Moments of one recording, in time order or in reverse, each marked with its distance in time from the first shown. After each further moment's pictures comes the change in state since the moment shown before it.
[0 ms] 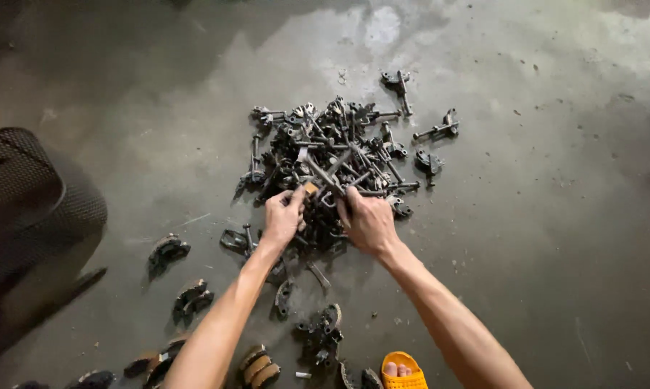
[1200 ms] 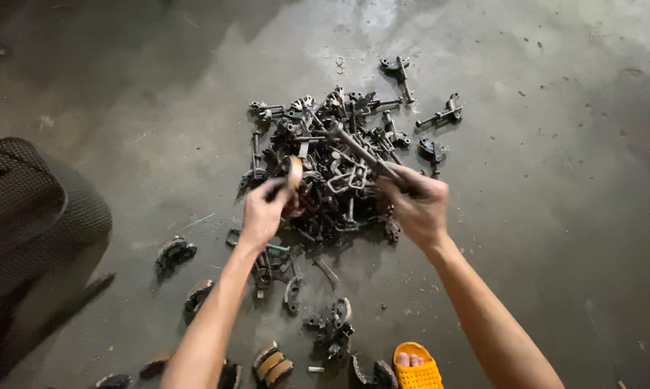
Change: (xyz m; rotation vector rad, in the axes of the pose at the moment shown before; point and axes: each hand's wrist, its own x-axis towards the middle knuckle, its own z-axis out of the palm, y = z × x) left_hand 0.001 0.034 -0.041 0.138 -0.057 0.277; right_hand 0.017 -0.010 -0.078 0.522 0.345 0.214
